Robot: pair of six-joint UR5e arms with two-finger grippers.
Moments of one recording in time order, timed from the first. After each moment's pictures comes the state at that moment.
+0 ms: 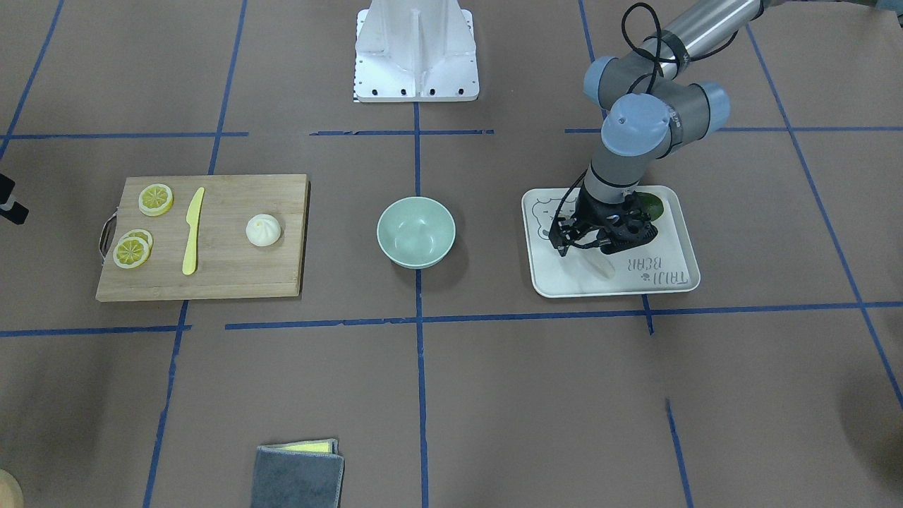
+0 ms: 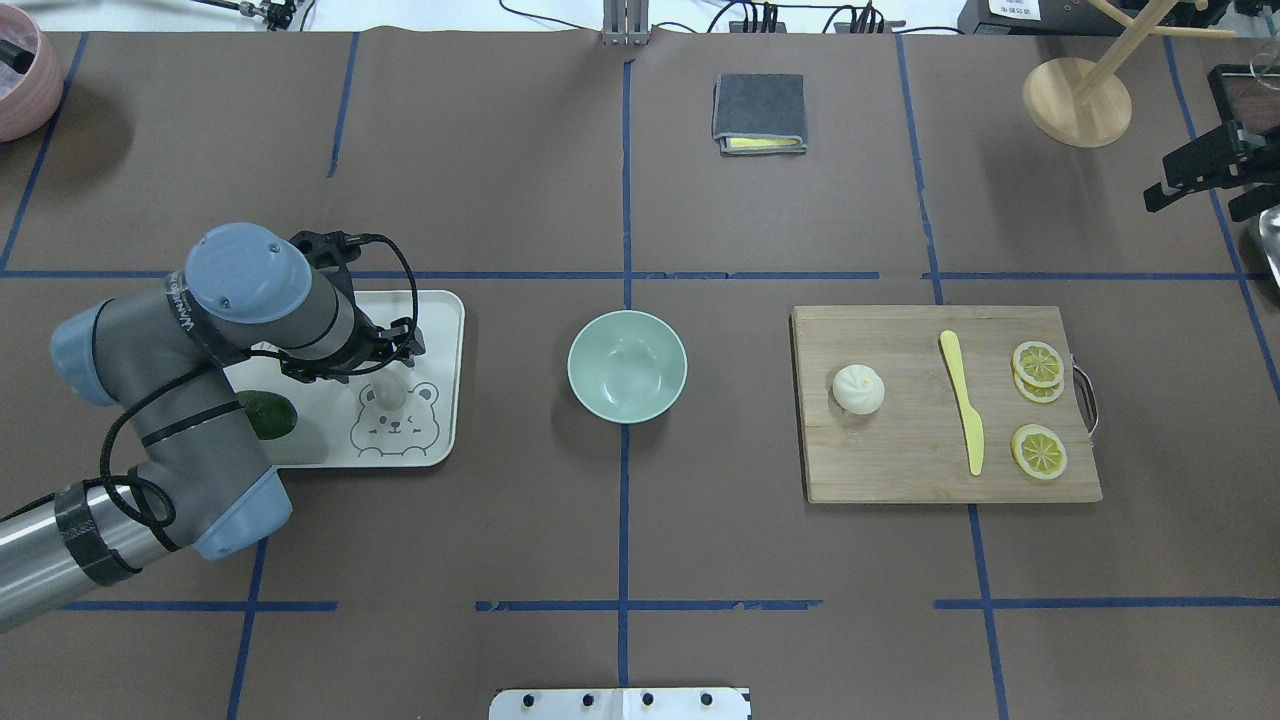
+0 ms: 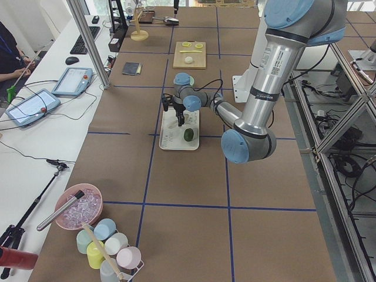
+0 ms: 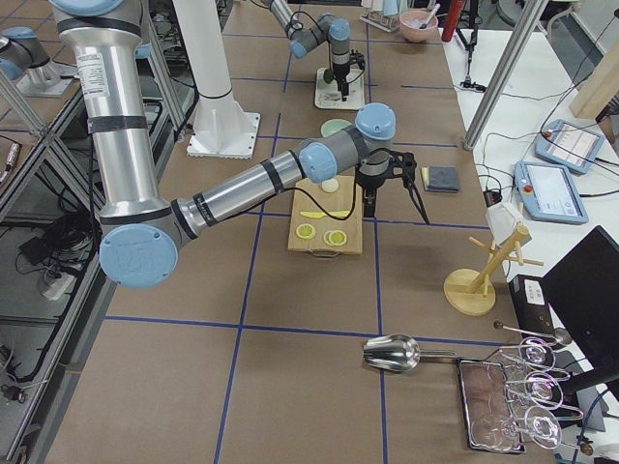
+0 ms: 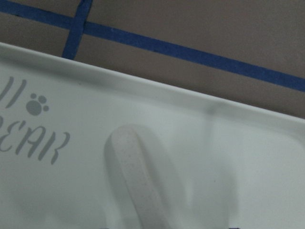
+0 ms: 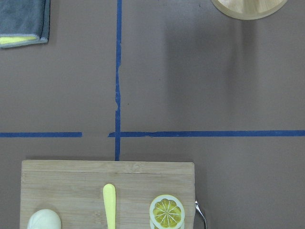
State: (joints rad) left arm -0.64 -1.95 -1.63 -1.87 -1.89 -1.37; right arm 1.28 -1.43 1.91 -1.56 2.40 0.57
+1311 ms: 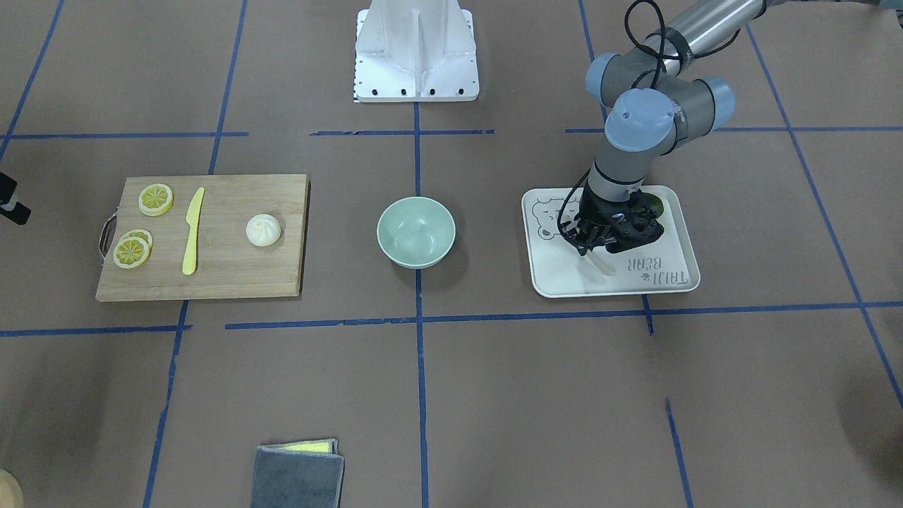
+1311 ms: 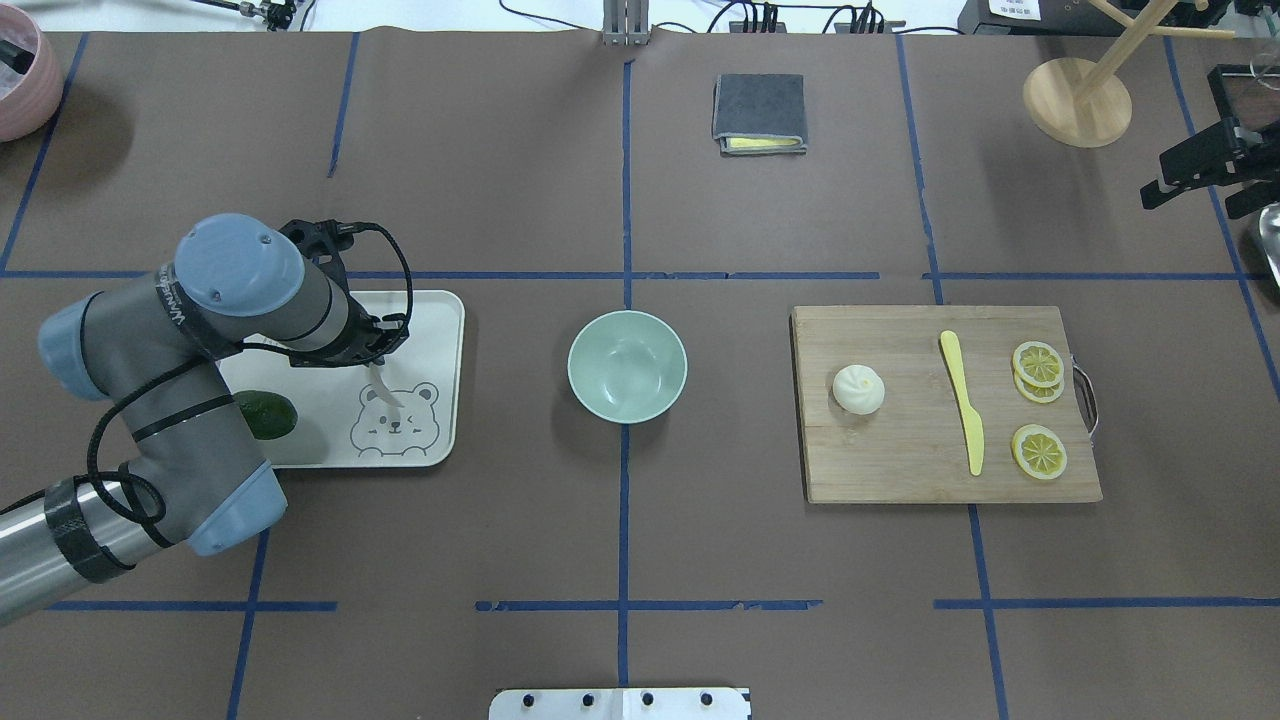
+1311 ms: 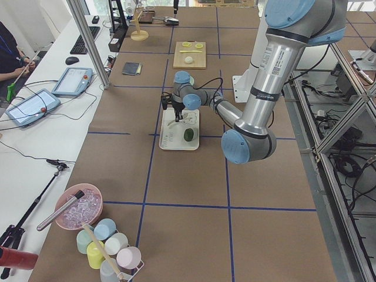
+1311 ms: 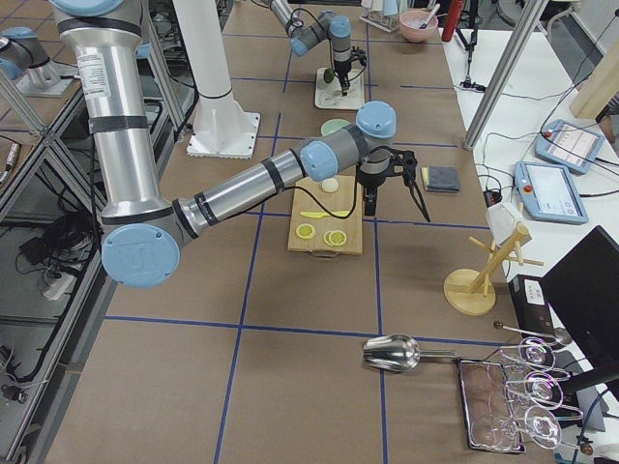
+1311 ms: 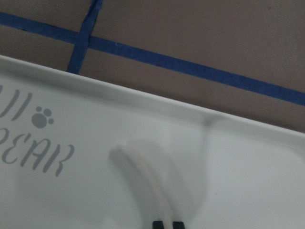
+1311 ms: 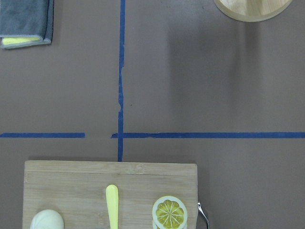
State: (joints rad) left arm -0.65 -1.95 -1.67 -1.82 -1.87 -1.38; right arm 1.28 -1.43 1.91 -1.56 2.40 0.58
